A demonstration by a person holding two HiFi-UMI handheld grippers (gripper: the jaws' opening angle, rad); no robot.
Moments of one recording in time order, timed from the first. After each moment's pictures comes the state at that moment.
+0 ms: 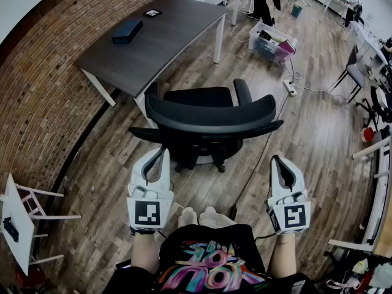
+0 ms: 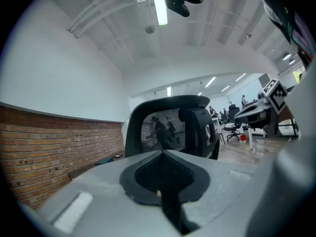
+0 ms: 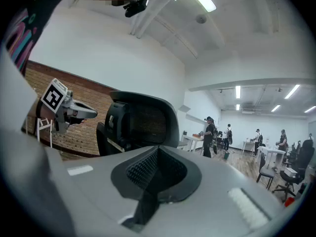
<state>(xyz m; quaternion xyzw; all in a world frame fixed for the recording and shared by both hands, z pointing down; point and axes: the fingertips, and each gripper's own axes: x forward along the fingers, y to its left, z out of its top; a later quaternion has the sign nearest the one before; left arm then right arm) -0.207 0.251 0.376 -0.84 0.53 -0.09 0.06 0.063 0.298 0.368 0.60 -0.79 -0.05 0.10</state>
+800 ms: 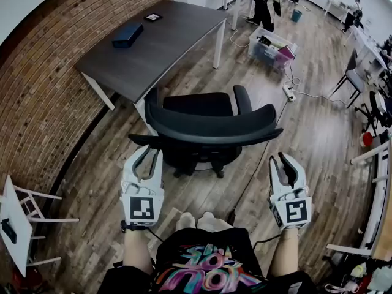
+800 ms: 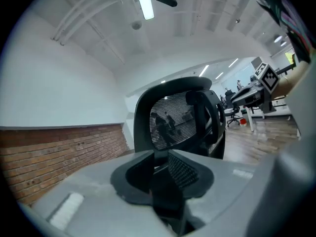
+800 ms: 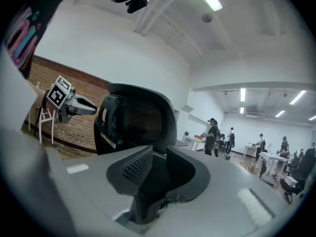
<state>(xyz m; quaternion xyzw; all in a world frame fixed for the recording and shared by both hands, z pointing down) -0.231 0.224 0.389 -0.83 0.52 -0.15 0.11 0.079 0.274 0.377 0.59 -0.79 -0.06 0.14</state>
